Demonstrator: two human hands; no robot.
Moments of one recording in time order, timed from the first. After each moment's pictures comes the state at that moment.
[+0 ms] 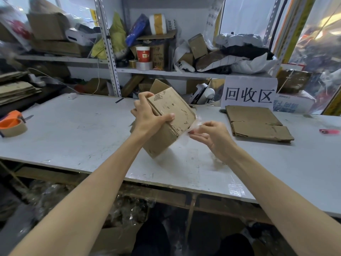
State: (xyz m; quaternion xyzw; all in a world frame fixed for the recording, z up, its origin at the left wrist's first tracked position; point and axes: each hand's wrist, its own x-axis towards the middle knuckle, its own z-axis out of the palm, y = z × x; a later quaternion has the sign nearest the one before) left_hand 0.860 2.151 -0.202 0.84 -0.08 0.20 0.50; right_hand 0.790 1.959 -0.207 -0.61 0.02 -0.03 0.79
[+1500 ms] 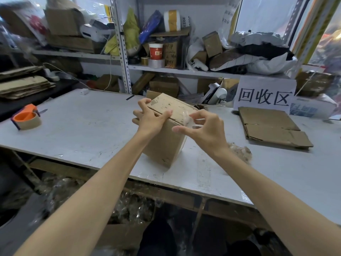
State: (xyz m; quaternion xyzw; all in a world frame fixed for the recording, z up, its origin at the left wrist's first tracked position) left_hand 0.880 2.173 -0.217 0.85 0.04 0.14 0.50; right_hand 0.807 2.014 -0.206 -0.84 -0.06 -0.24 0.48
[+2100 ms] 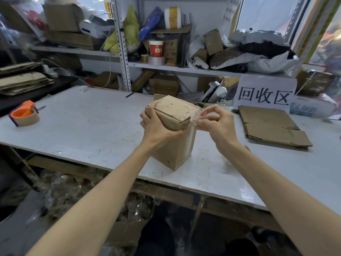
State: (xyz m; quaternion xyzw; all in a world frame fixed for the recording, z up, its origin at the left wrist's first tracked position) left_hand 0.864 2.165 -0.250 0.85 -0.06 0.18 0.49; right_hand 0.813 1.989 -0.200 -0.75 0.00 -0.19 0.63
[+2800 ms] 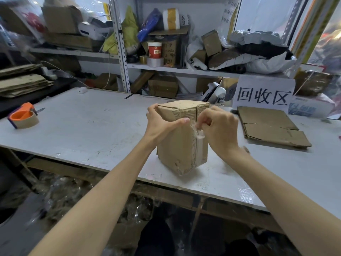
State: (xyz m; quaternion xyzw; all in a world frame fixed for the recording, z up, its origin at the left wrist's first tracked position) left_hand 0.865 2.158 -0.228 0.81 -0.05 0.08 0.59; right_hand 0.800 1.990 -0.195 -0.88 -0.10 -0.40 0.24
